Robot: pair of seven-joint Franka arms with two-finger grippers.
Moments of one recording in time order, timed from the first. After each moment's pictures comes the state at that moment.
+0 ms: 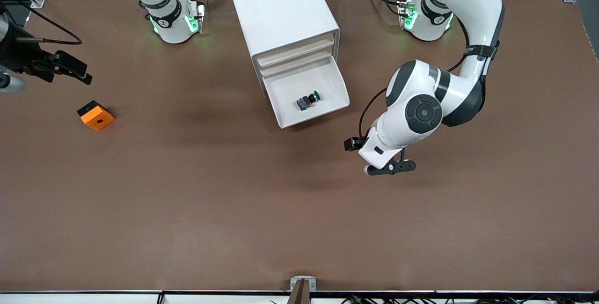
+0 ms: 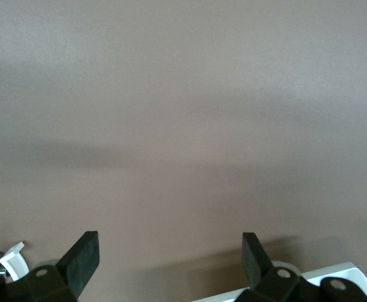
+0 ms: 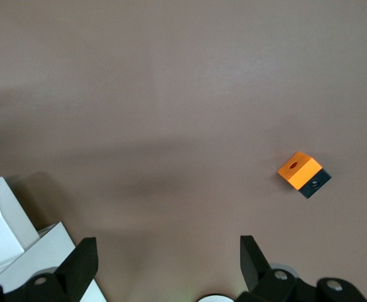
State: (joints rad) left arm -0.49 0.51 0.03 -1.52 -0.20 1.95 -0.51; right arm 0.00 -0.07 0.00 -1.62 0.05 1.49 0.11
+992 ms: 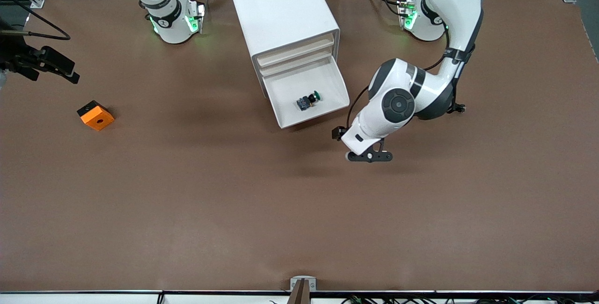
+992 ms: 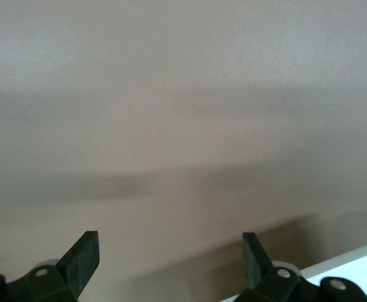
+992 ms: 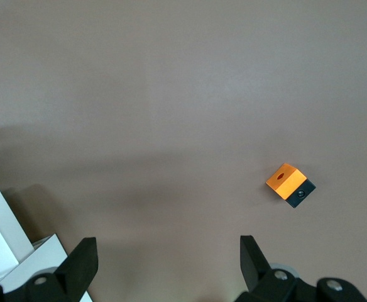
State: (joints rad) left arm -0.52 0.50 -0.04 -1.72 -0.20 2.15 -0.44; right arm -0.01 -0.07 0.01 -1.58 0.03 1.49 0.11
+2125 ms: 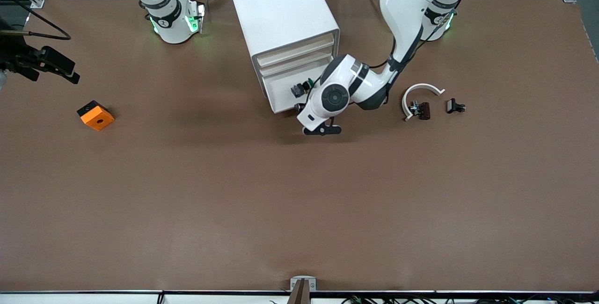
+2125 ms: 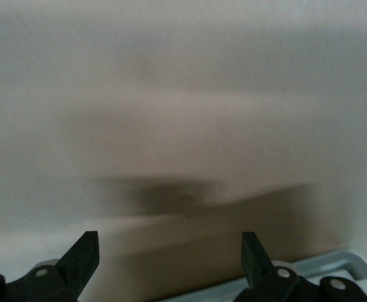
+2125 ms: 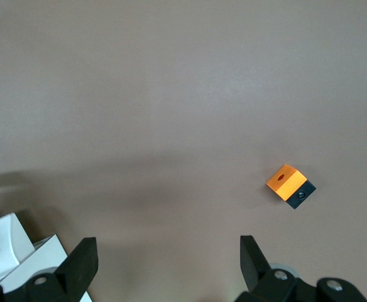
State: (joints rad) left arm -0.62 0.65 -0.22 -1.77 -0.29 2.23 -0.65; right arm -0.01 -0.07 0.01 -1.58 0.03 1.49 0.11
